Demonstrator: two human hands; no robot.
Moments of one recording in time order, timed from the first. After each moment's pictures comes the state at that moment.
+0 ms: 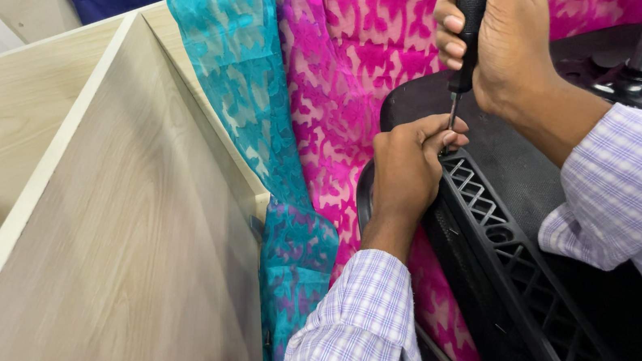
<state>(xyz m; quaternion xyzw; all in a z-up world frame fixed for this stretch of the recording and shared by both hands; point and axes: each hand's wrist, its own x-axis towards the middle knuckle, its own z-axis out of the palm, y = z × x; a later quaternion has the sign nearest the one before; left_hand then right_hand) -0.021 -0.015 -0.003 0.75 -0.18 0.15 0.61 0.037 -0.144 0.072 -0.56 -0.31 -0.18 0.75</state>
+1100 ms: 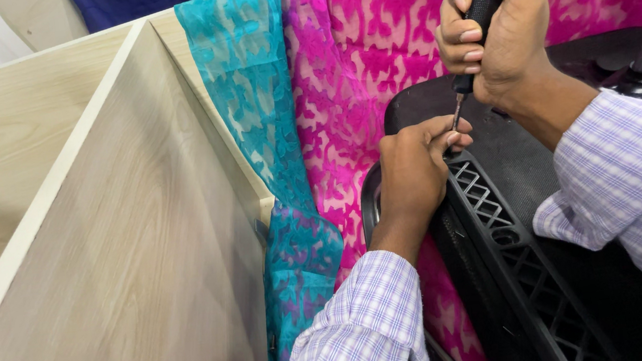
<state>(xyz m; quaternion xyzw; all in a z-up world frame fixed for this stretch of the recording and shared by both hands) -0.020 -0.018 -0.002 0.75 -0.17 0.16 0.62 0.049 -0.150 0.079 -0.56 -0.31 -0.11 0.76</state>
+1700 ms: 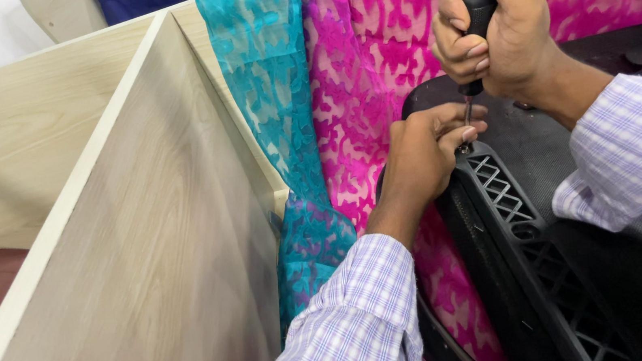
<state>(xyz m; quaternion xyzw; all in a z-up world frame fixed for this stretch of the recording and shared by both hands) -0.003 0.002 -0.003 0.73 -0.25 0.11 0.62 0.040 -0.134 0.092 -0.58 -0.41 0.00 0.70</state>
